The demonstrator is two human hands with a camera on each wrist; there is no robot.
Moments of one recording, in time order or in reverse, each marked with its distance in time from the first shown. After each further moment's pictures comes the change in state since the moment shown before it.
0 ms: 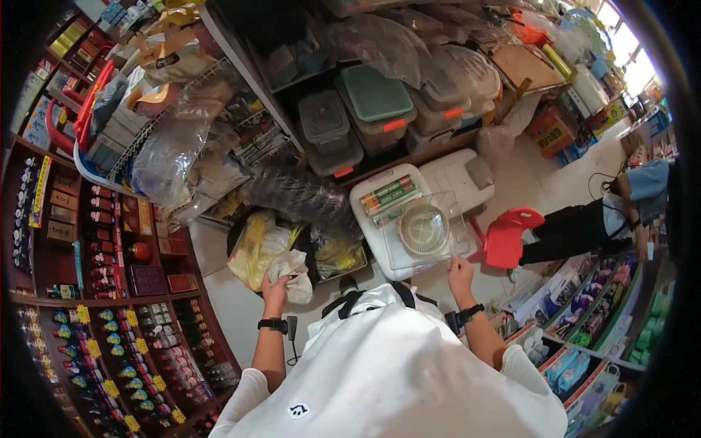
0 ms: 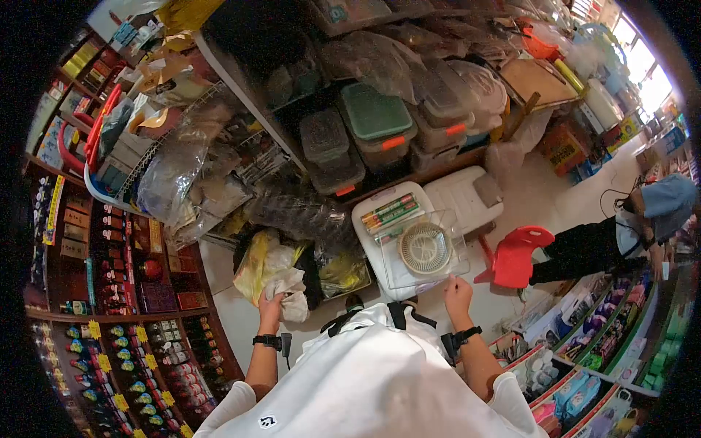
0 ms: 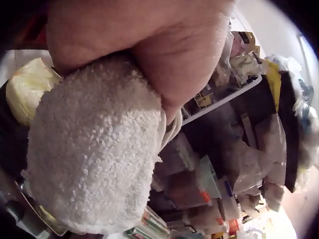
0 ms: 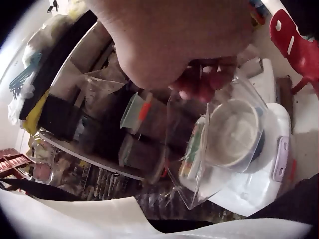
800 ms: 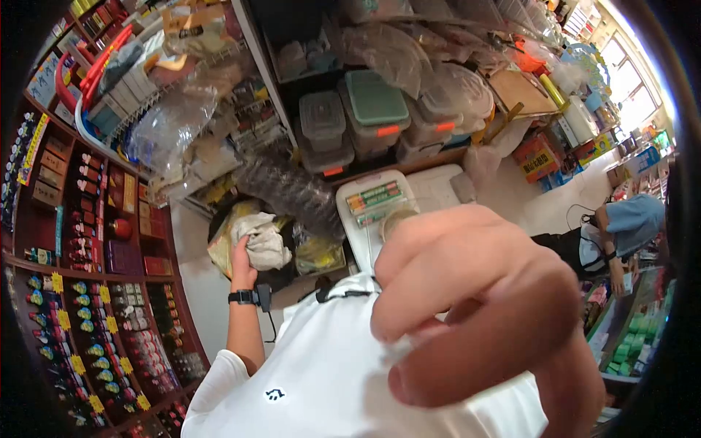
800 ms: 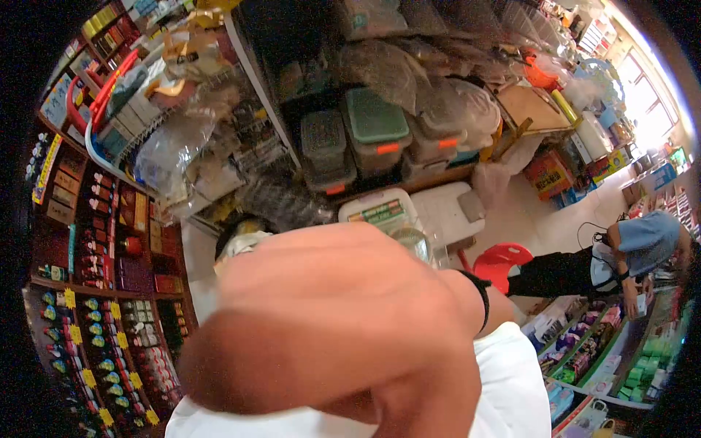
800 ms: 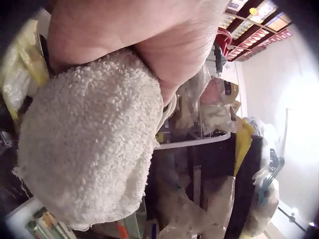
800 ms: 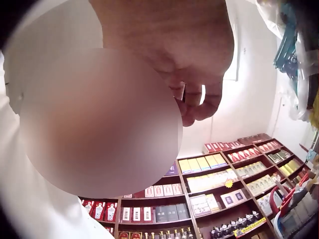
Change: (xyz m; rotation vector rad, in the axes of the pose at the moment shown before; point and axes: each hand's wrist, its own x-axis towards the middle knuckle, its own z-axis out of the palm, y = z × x) left_hand 0.017 0.072 -0.002 -0.748 -0.033 -0.119; right_hand -0.095 -0.506 -0.192 0.888 -0.685 -1.446
